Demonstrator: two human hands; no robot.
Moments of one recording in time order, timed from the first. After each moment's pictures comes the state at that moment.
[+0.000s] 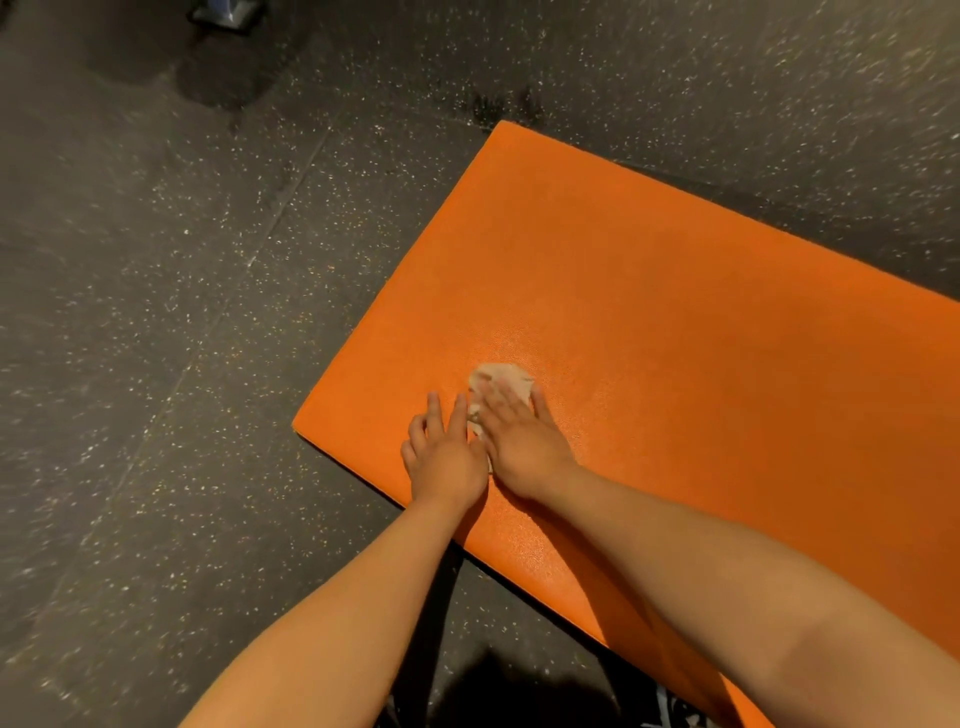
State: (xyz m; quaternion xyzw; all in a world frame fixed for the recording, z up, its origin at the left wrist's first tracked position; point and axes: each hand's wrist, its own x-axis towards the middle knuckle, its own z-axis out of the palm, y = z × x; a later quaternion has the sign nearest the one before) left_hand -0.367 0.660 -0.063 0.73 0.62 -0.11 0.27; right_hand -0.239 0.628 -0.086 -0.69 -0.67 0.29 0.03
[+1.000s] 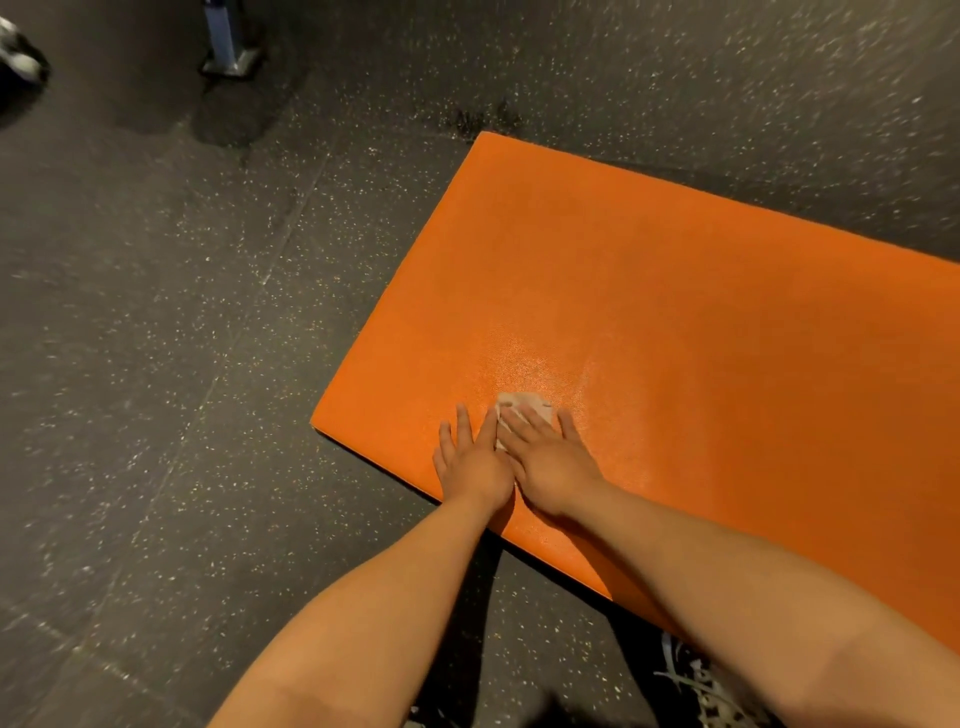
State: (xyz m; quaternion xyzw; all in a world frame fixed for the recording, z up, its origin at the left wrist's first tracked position) left_hand -0.355 0.618 -0.049 0.72 0.59 -0.16 0.32; right_hand -0.234 0.563 -0.068 -0.69 -0.65 0.31 0.00
